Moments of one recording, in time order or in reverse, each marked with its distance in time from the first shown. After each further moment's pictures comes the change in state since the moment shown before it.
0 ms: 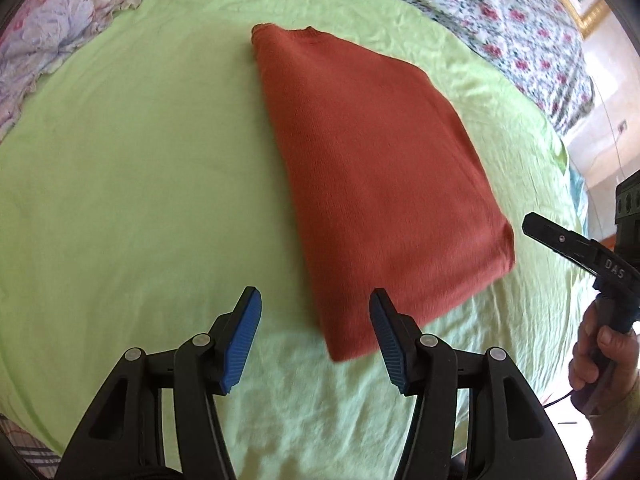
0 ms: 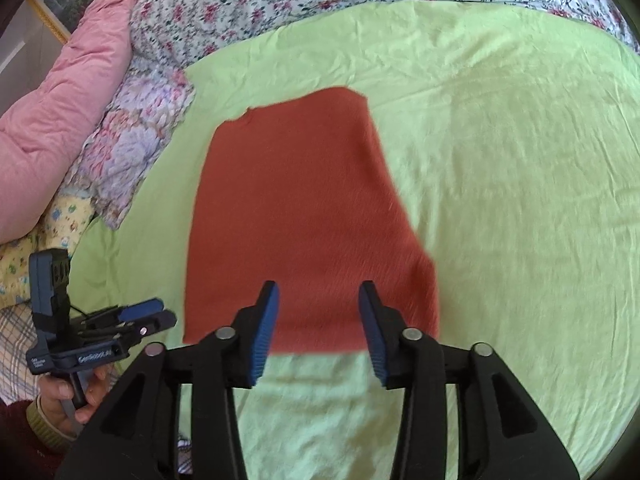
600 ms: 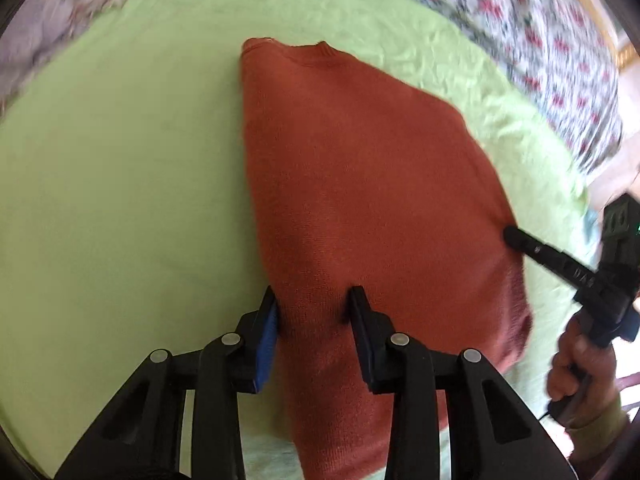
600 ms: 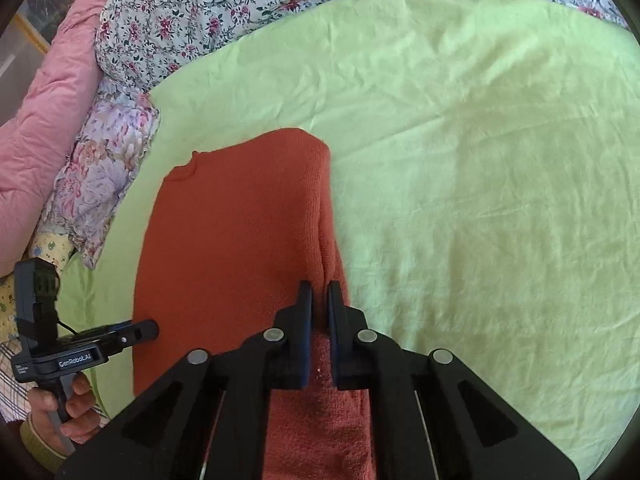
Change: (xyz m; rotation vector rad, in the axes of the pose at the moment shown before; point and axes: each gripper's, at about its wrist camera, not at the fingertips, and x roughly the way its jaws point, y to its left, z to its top) left arm 0.054 -0.012 0.074 -0.050 0.003 0.065; right arm 0.065 -0.046 0.075 0.006 0.012 0.022
